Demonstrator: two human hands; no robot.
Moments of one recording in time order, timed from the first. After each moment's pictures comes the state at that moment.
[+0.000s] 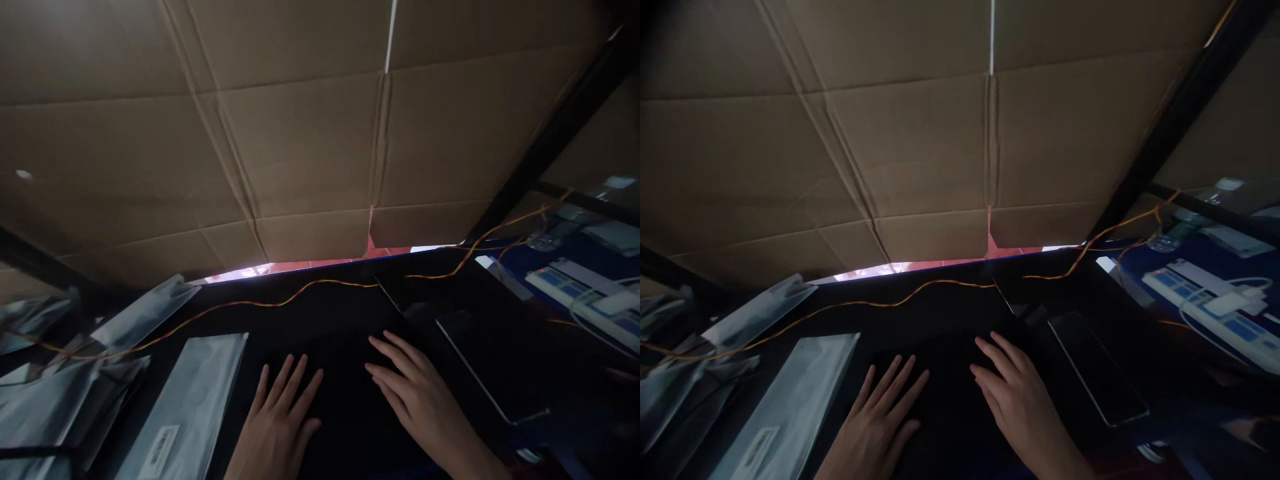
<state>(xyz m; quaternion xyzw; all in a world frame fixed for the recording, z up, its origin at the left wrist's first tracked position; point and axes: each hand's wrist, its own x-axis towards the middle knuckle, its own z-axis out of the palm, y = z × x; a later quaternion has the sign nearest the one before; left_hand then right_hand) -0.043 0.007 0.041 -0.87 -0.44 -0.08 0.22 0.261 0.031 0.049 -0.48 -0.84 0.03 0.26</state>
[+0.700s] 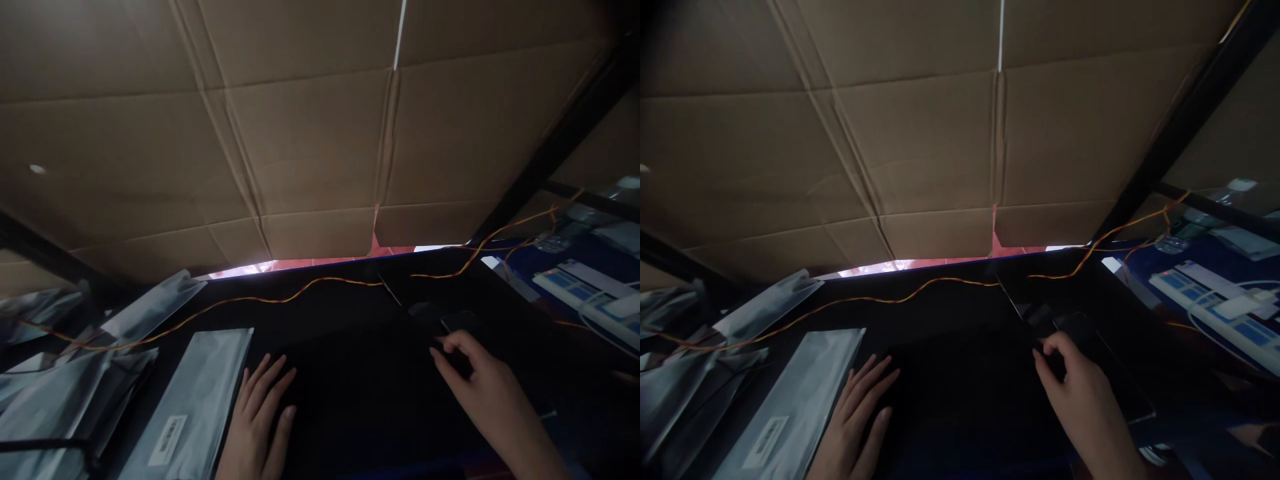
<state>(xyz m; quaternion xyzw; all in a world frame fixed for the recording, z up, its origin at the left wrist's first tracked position) -0.069 -0.011 0.034 -0.80 -0.54 -0.25 0.07 0.318 0.033 0.073 -0.70 -0.64 0.12 0.30</state>
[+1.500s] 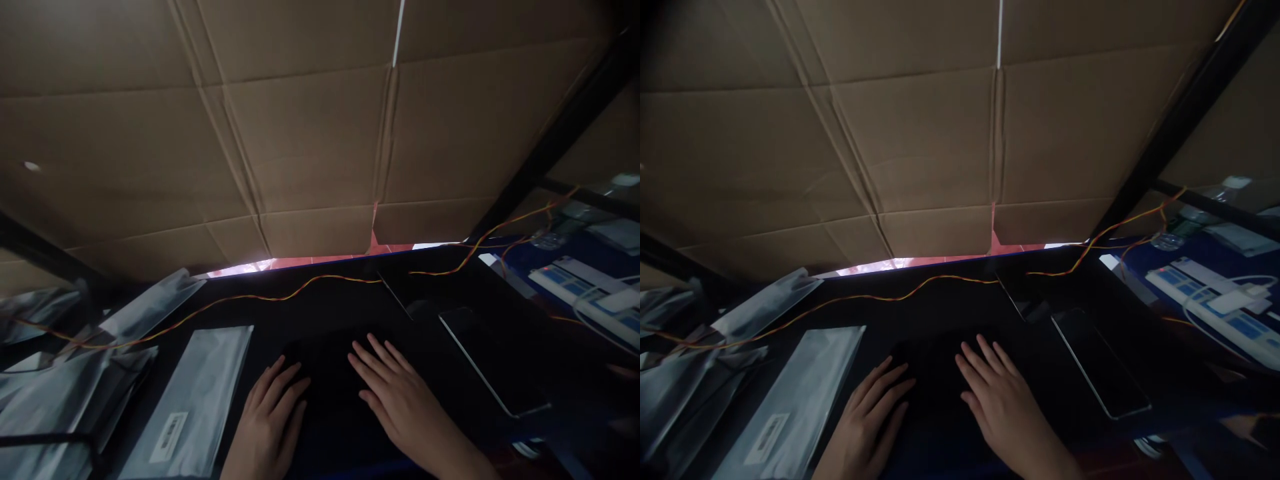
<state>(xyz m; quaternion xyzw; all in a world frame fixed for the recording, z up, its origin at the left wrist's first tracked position) -0.062 -0.006 0.030 -0.83 -0.50 -0.24 0.04 0.238 0.026 0.047 -0.44 -0.88 0.10 0.16</state>
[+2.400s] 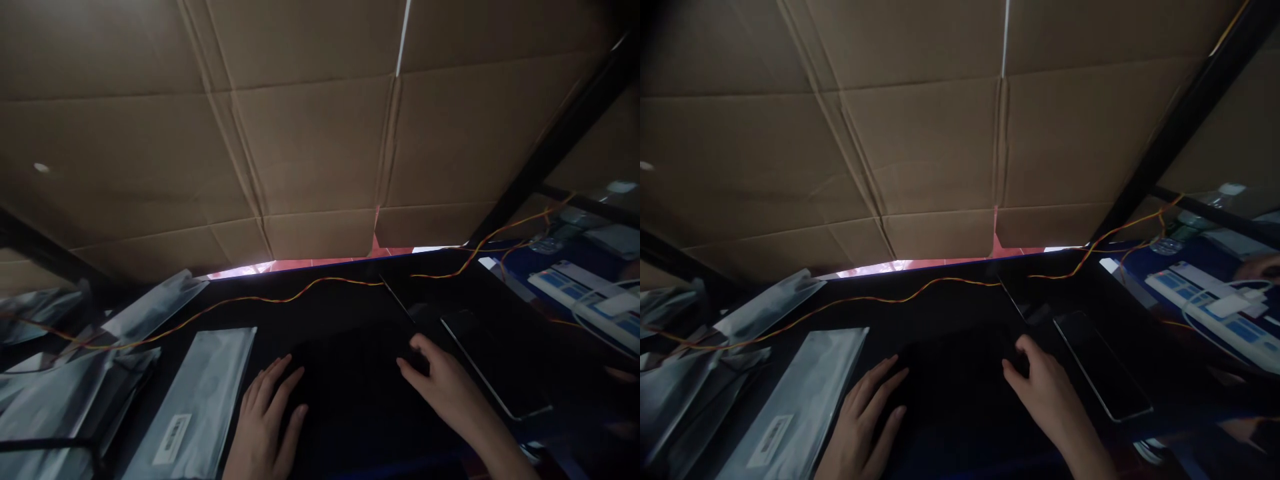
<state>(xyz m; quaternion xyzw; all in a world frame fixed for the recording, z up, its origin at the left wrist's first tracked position) -0.067 -0.011 0.033 -0.79 -0.54 -0.29 0.03 0.276 0.038 0.067 -0.66 -0.66 0.24 0.25</state>
